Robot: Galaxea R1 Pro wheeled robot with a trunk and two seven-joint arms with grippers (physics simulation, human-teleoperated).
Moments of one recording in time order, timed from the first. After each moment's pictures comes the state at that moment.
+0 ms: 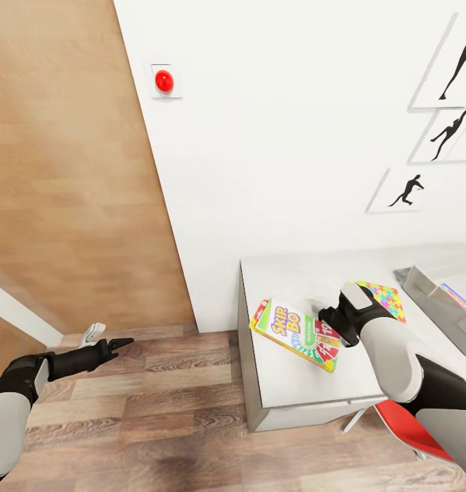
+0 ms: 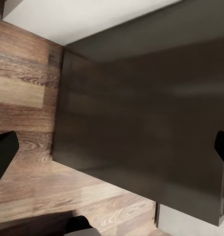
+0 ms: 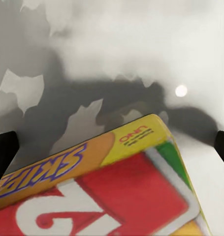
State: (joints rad) left arm -0.85 0.30 0.78 -0.40 -0.41 0.64 -1.06; right arm -1.17 -0.06 -0.47 -0.30 -0.62 0.61 -0.78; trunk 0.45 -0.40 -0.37
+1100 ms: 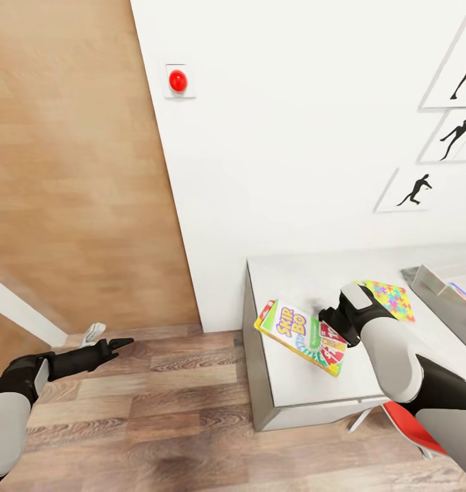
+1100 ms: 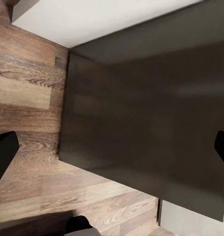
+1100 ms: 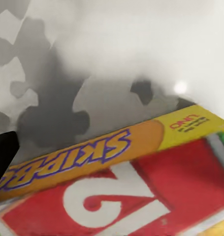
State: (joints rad) left arm -0.85 0.30 0.78 -0.40 -0.41 0.64 -1.06; right arm -1.17 -0.06 -0.47 -0.31 -0.61 0.63 -0.78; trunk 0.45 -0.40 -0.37
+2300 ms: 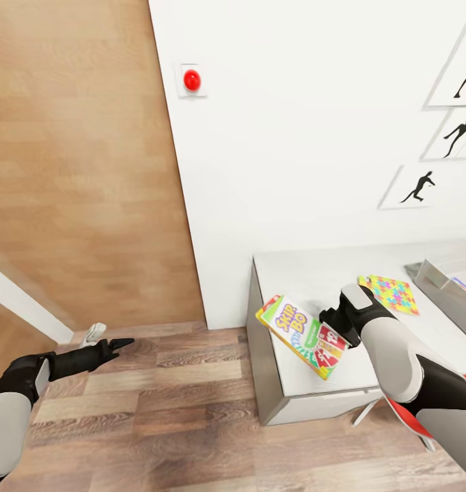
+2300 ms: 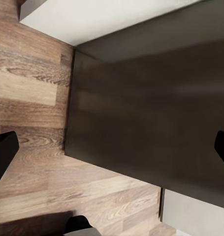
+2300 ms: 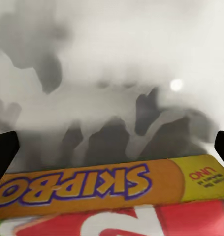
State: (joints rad) left arm -0.85 0.29 0.78 -0.40 -0.41 0.64 -1.06; right arm -1.17 -0.06 -0.47 -0.30 -0.60 0.65 -0.79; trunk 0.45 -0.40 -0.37
